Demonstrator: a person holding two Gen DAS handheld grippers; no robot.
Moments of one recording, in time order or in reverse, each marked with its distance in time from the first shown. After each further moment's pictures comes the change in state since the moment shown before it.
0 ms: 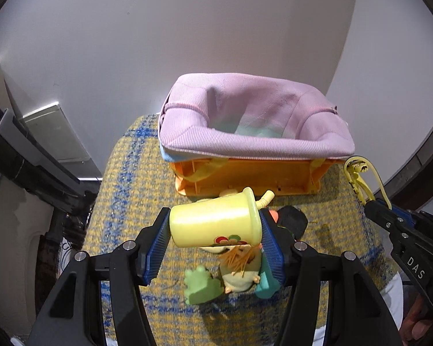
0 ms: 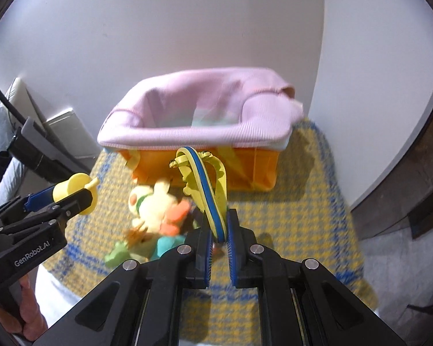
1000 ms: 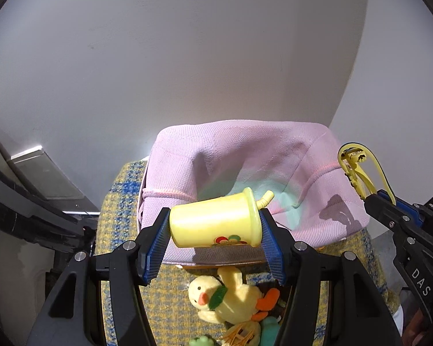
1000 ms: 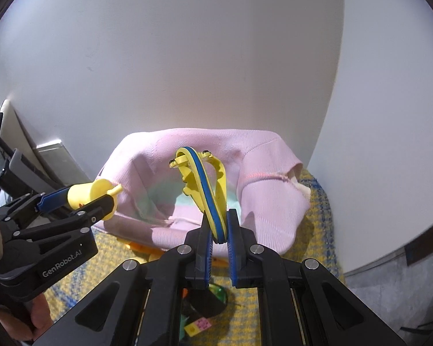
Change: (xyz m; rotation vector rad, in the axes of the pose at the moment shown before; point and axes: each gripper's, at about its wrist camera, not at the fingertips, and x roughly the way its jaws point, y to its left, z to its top) left arm 0.050 -0.018 0.104 0.073 -0.027 0.011; right arm 0.033 0.003 0.104 -0.004 -0.068 -0.025
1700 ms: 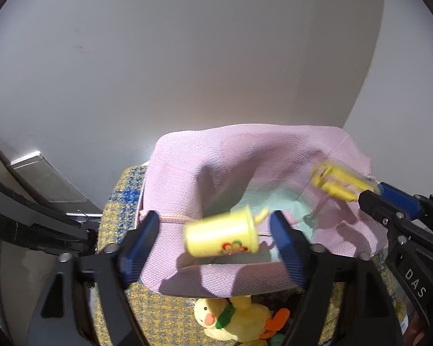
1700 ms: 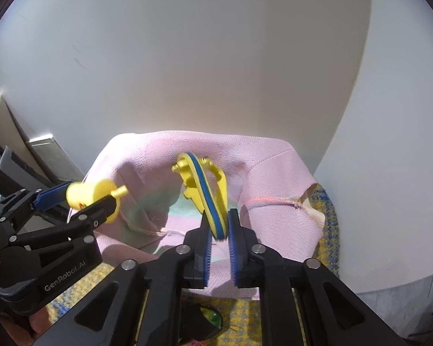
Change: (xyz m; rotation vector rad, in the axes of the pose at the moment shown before) left arm 0.026 0.005 0.023 0.003 0.030 0.041; right arm 0.039 0.001 0.027 -0.030 0.047 -0.013
